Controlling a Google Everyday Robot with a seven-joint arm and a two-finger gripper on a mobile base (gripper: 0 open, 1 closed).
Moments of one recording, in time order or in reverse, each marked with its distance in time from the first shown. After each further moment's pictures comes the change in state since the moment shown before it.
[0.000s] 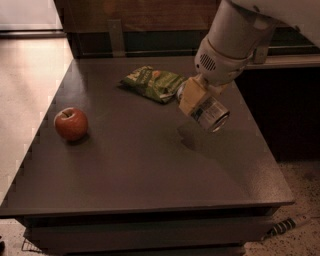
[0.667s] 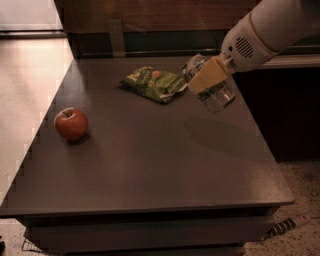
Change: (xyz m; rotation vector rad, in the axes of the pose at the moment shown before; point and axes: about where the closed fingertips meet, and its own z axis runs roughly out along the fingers) arm -0.019 -0.020 -0.044 -0.095 -0.351 -0.138
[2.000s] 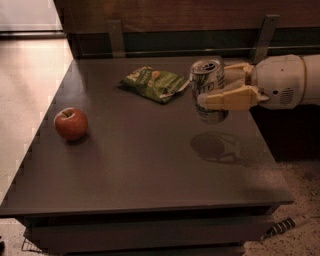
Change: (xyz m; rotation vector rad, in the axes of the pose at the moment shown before) arm 0.017 0.037 -0.029 -0.328 -0.688 -0.335
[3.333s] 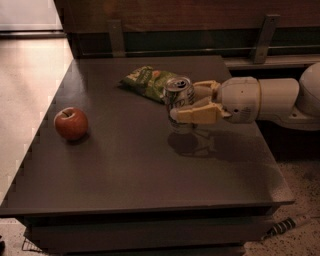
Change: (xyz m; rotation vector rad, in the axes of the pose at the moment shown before) arm 0.032 0.000 0.061 -0.062 -0.090 -0.022
